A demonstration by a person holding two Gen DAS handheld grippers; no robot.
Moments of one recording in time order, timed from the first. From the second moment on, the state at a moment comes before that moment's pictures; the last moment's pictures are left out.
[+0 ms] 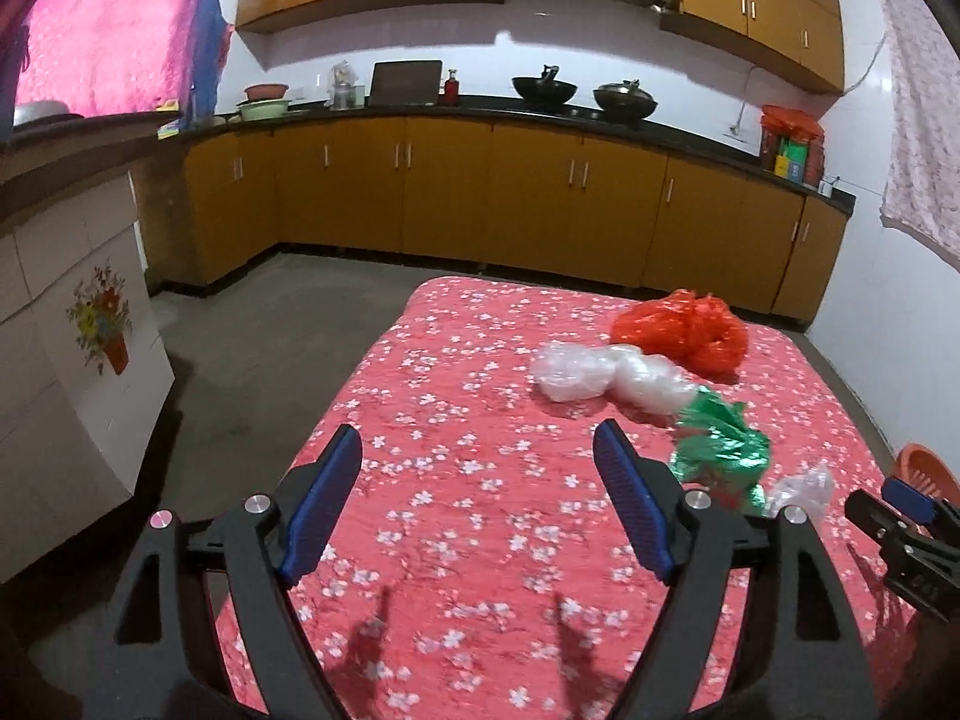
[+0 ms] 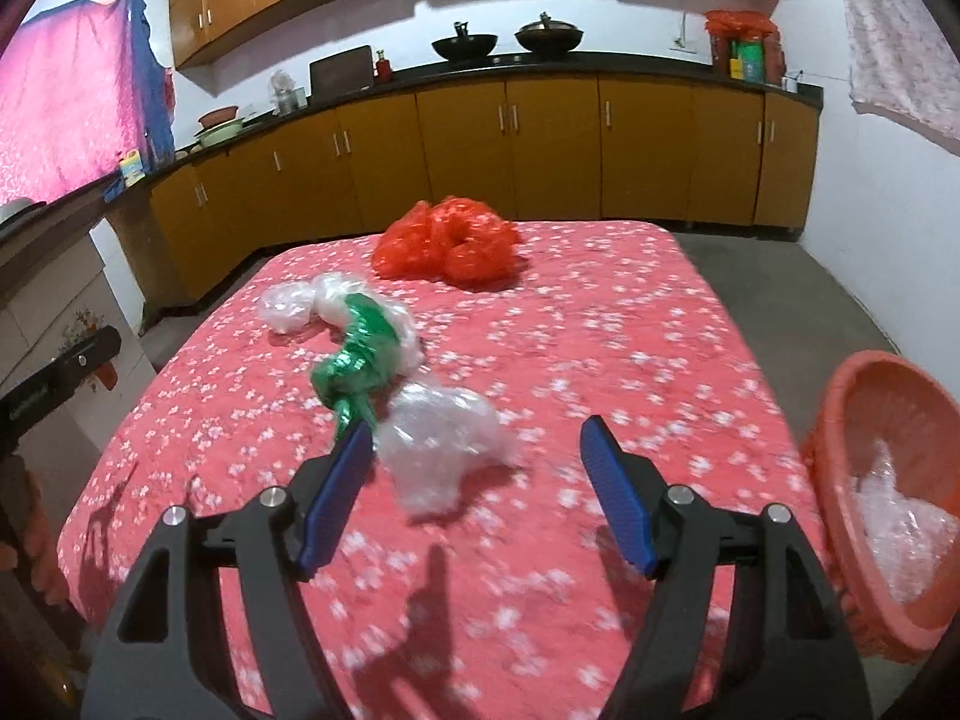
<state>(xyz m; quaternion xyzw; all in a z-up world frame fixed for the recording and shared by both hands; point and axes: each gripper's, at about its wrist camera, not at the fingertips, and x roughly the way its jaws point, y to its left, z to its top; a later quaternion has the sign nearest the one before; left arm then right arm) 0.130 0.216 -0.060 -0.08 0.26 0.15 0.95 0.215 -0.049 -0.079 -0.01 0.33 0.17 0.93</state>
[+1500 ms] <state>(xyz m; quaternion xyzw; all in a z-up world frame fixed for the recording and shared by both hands) 0.244 0.100 -0.113 -0.06 0.39 0.03 0.92 0.259 -0.129 -0.107 -0.01 0.39 0.06 0.92</state>
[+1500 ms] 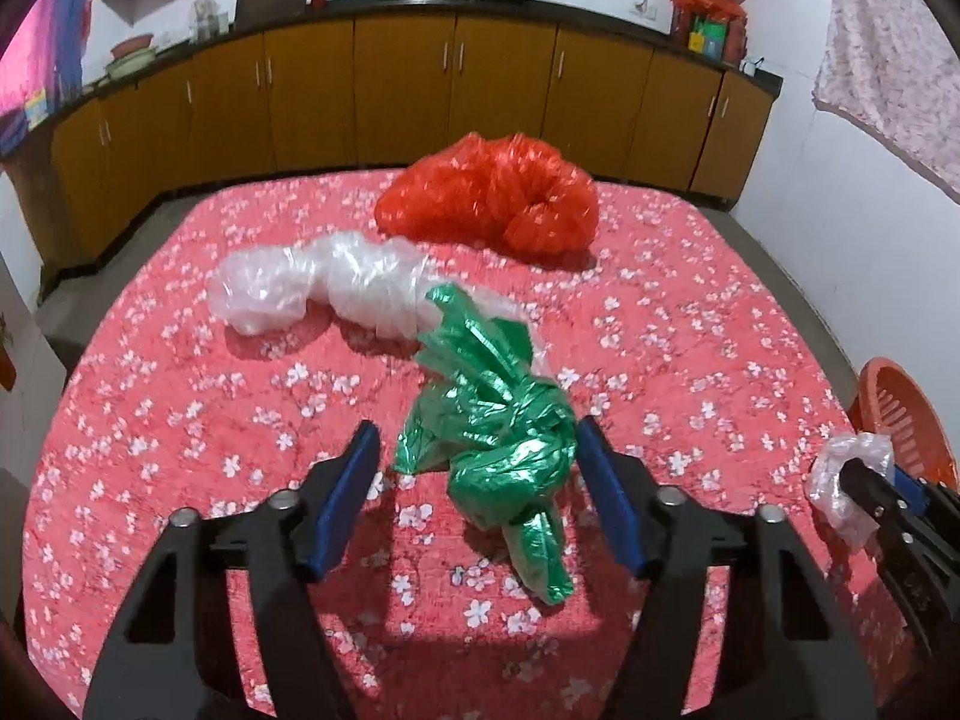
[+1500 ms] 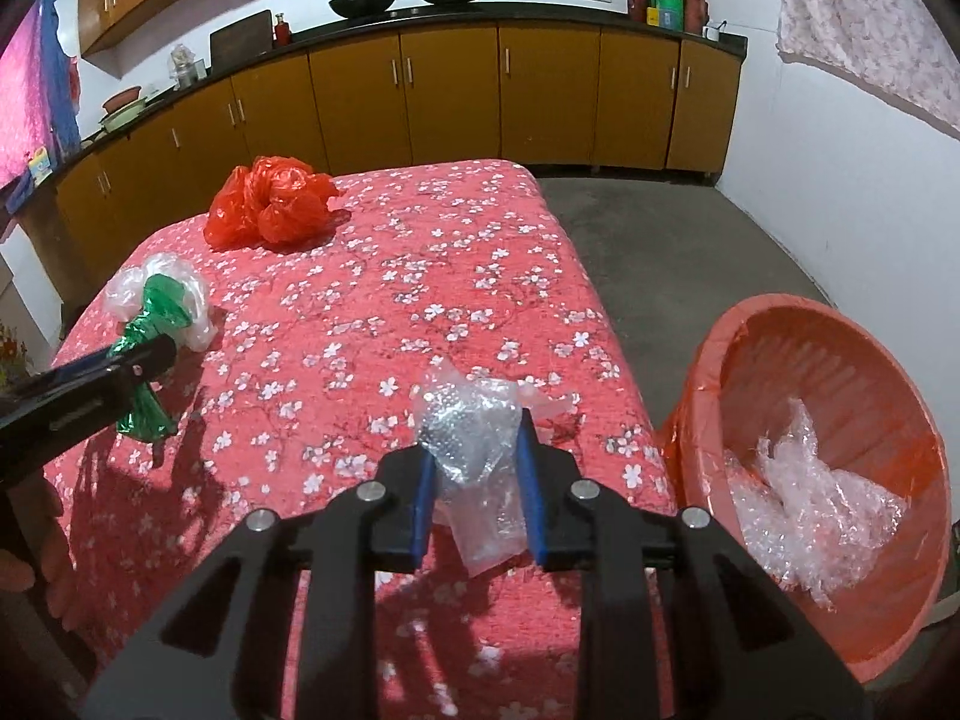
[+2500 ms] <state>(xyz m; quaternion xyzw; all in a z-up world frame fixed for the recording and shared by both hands) 0.189 0.104 -0.071 -0.05 0.35 0.00 0.94 0.226 -0.132 -0.077 -0.01 0.36 0.08 0.93</state>
